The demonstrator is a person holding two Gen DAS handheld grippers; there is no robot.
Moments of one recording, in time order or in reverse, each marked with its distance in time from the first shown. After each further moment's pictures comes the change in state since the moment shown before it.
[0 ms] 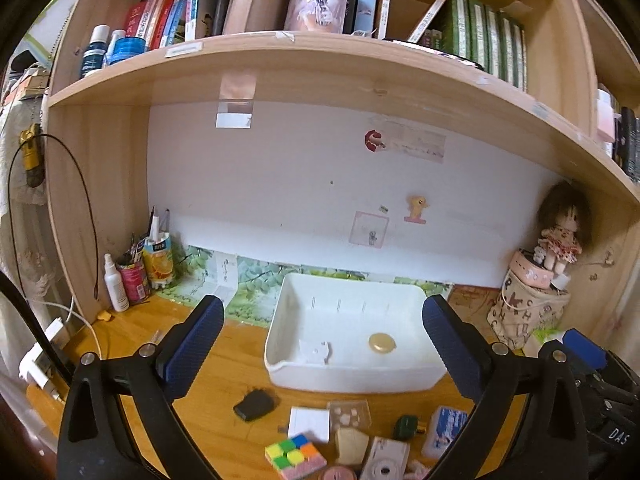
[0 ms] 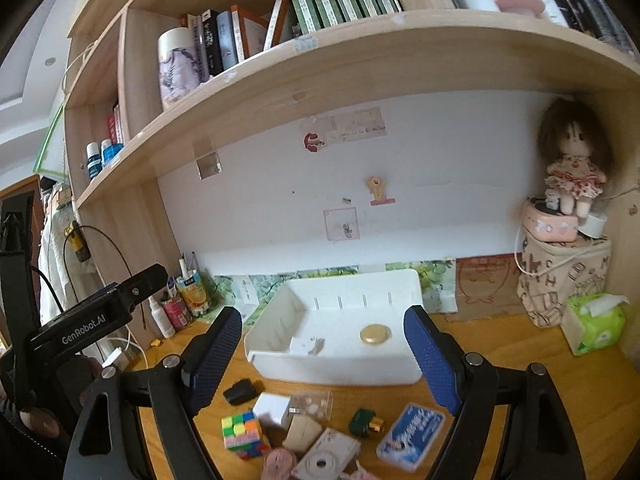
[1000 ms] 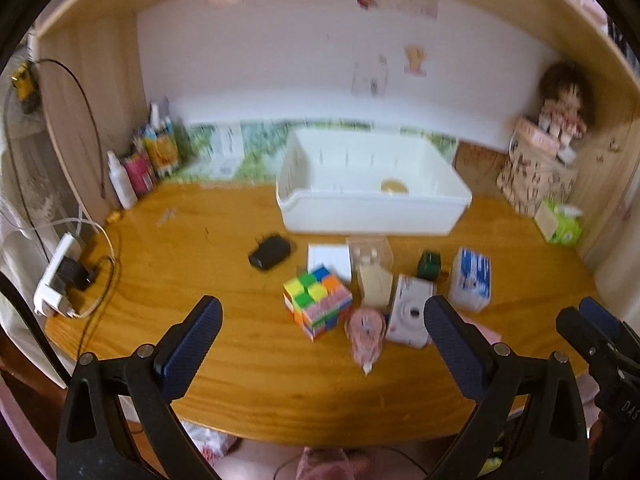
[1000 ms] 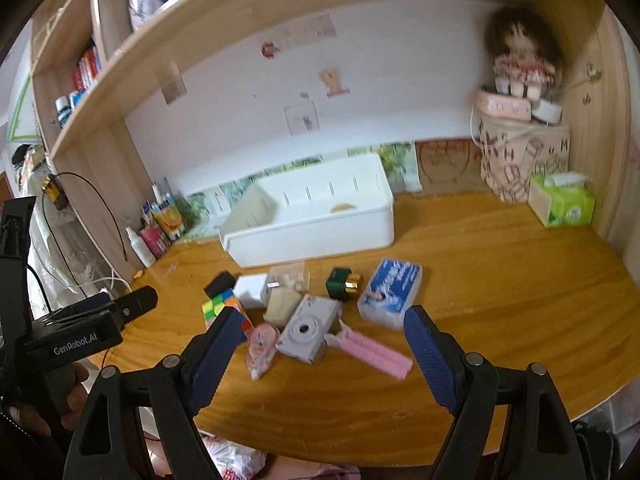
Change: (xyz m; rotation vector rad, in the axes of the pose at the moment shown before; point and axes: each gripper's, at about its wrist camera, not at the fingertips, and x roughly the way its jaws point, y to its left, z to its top) left arm -0.004 0.004 -0.099 0.096 0.436 0.027; right arm -0.025 -0.010 -0.101 0.113 0.274 -0.106
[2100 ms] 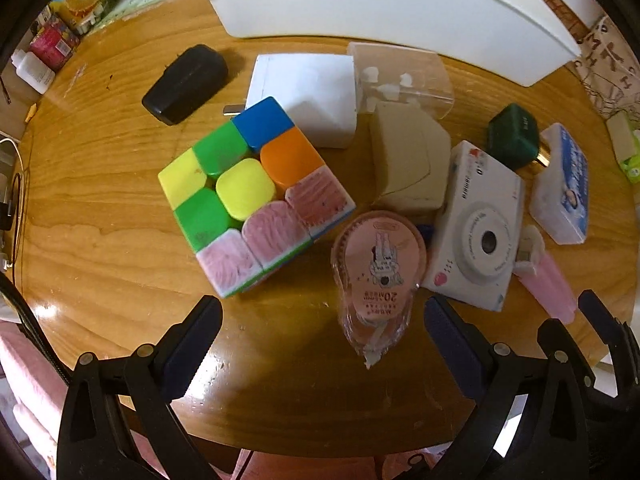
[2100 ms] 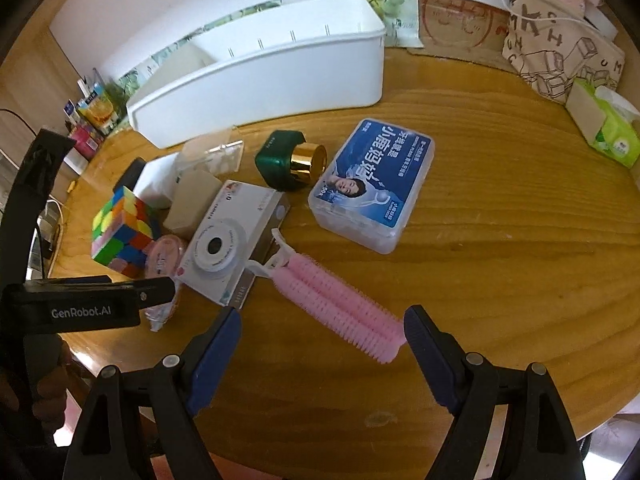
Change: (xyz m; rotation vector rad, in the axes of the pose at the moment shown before) left arm 0.174 -0.022 -0.023 -0.031 0.678 0.028; right arm 0.138 -0.031 -0.021 -0.025 0.486 -0.114
